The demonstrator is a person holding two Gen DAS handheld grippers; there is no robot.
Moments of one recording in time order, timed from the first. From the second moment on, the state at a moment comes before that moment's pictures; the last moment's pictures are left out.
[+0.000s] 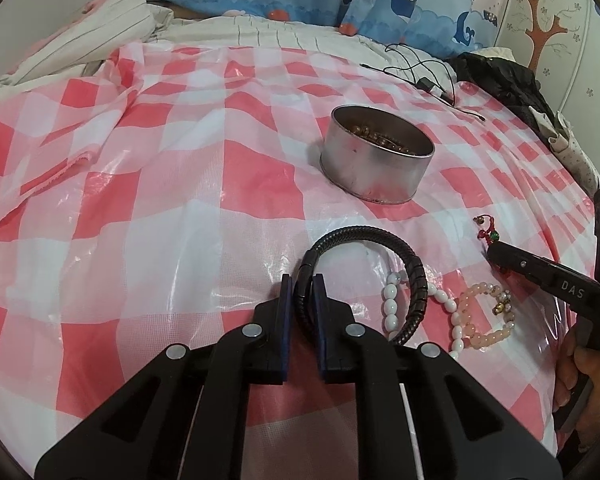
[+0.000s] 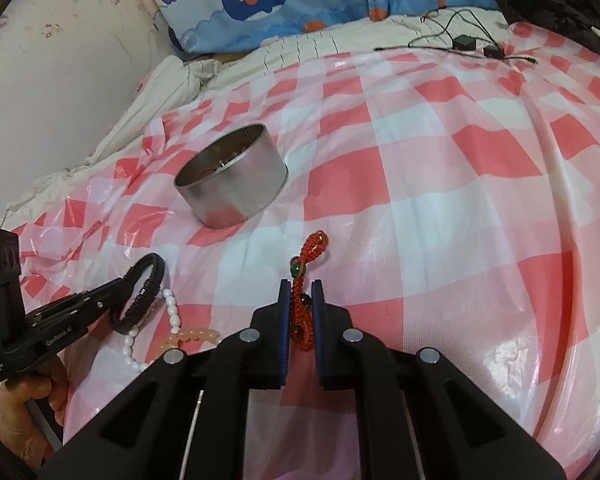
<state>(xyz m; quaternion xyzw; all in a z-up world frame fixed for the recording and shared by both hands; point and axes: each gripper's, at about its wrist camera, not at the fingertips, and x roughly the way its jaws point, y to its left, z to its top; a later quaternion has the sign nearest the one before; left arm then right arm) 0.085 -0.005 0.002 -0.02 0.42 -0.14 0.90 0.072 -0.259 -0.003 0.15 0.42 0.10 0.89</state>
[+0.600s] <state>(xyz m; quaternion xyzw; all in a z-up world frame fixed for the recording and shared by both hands) 0.078 -0.031 0.002 0.04 0.42 -0.15 0.89 0.073 -0.246 -0.005 0.12 0.43 0.12 0.89</state>
